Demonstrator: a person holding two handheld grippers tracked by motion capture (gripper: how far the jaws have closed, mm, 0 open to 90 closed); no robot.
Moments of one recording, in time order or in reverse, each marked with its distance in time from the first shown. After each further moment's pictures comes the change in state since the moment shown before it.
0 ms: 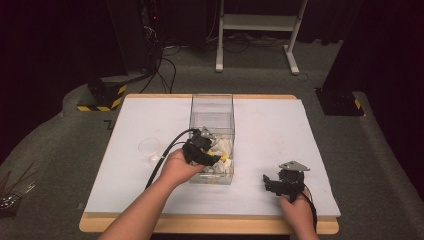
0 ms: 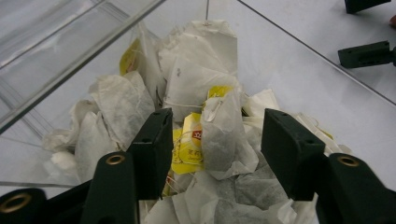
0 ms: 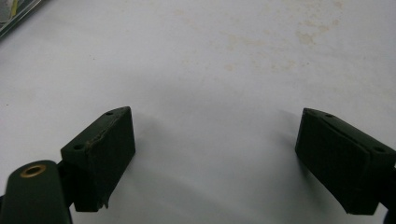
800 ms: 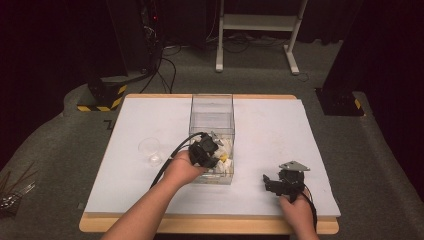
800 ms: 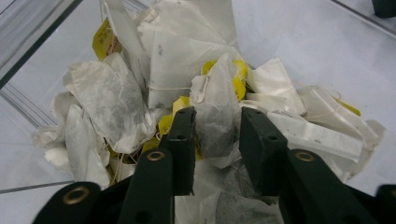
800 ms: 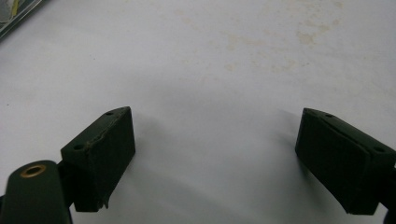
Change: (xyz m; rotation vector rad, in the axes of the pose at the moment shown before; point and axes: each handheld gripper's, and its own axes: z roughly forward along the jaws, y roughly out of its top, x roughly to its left) left arm -0.014 0.005 0.014 0.133 0.074 0.110; right arm 0.000 0.000 0.000 -0.001 0.002 0.000
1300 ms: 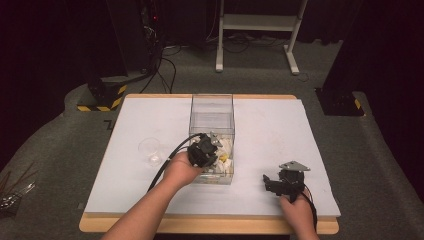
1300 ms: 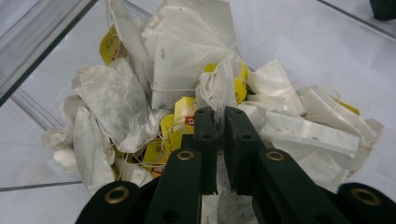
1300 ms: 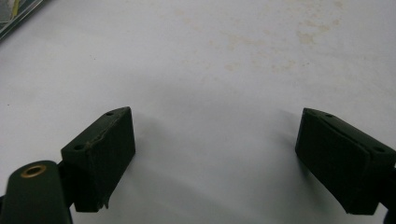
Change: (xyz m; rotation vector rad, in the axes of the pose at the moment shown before) left arm -0.002 -0.005 -0.004 -0.049 0.020 0.008; right arm 0.000 0.000 0.000 -0.001 0.002 -0.001
